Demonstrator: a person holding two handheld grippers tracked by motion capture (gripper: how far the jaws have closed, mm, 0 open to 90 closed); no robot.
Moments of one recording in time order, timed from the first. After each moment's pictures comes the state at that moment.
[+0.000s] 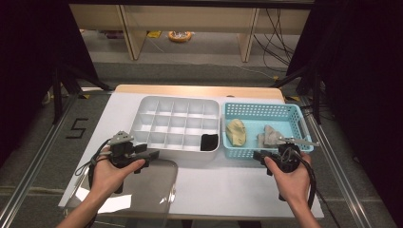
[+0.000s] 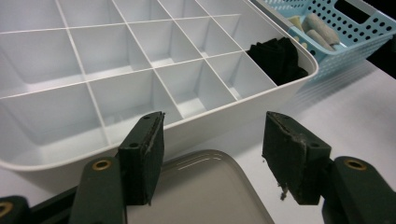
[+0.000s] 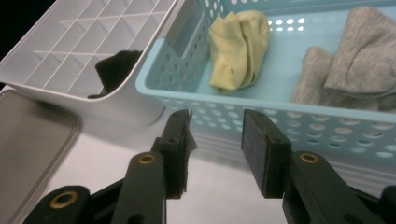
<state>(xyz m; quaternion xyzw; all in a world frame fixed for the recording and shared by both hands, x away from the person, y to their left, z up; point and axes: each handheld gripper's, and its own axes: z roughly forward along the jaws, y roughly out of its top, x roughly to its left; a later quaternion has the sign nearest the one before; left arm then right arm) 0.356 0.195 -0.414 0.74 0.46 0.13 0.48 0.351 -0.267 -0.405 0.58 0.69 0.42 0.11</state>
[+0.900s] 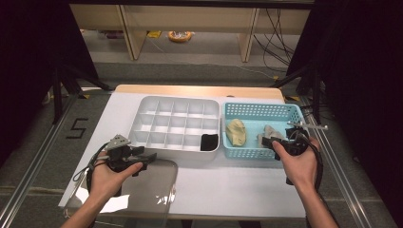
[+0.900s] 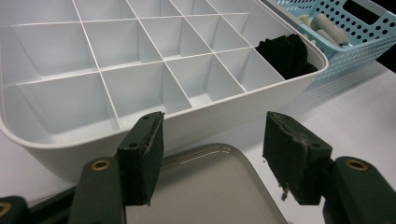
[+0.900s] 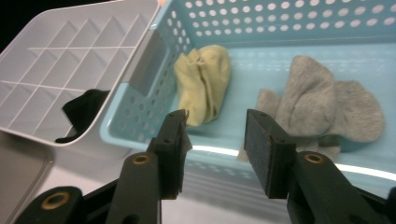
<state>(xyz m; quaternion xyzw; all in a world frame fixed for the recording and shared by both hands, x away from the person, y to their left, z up) 0.350 0.199 -0.423 0.73 0.47 0.13 0.47 0.384 -0.287 -0.381 0.61 0.67 0.40 0.13</state>
